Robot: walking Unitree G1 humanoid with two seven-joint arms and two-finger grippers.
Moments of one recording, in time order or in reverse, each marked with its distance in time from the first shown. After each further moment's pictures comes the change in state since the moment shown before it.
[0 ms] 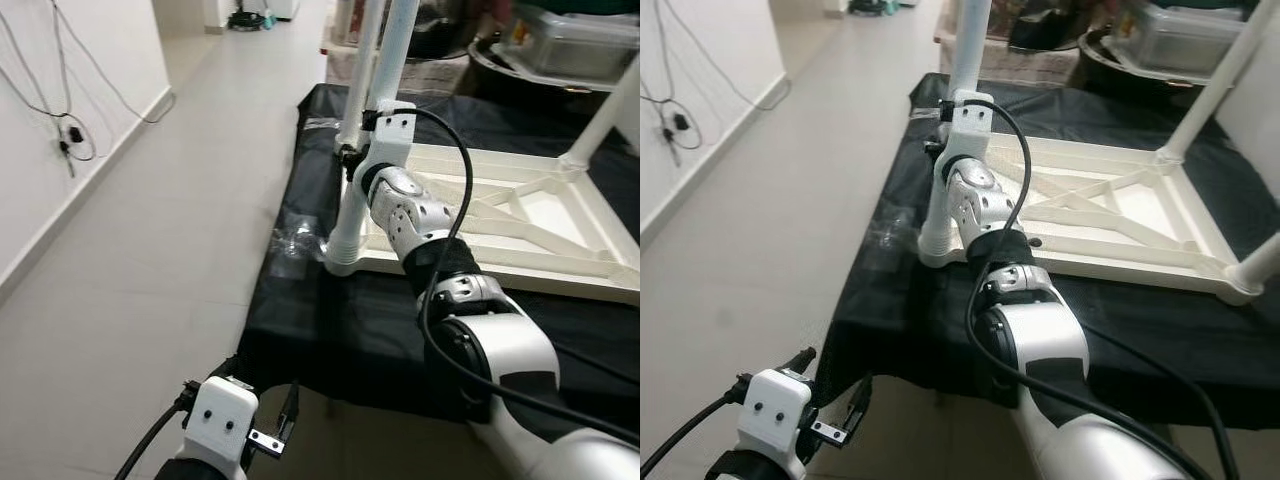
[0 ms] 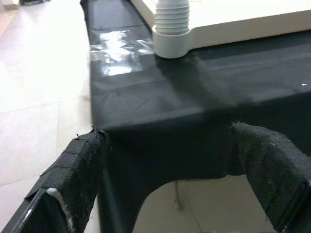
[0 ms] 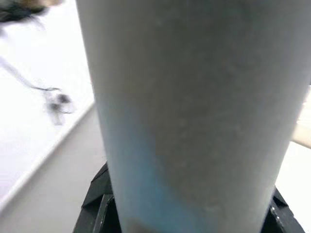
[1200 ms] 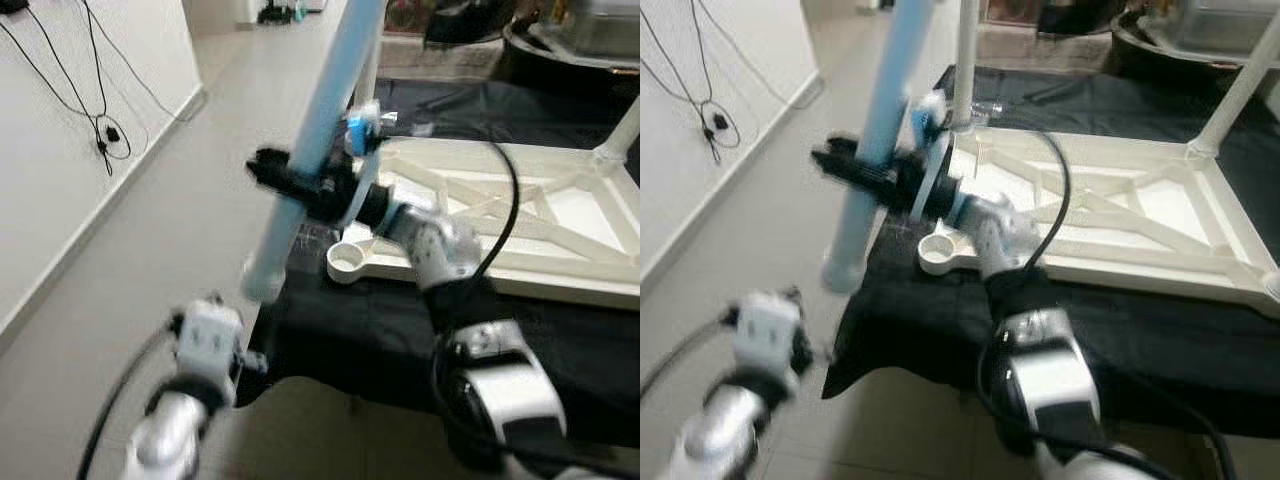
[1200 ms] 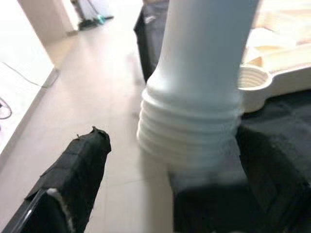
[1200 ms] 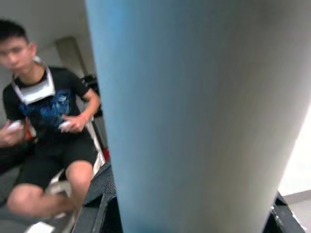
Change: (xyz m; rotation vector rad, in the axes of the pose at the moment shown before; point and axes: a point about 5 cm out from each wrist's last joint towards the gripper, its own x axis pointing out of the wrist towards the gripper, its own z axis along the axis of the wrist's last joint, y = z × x) left arm 0.063 0.044 0.037 0.075 -0.083 0.109; right arm -0.058 0.049 0.004 0.063 -0.151 1.115
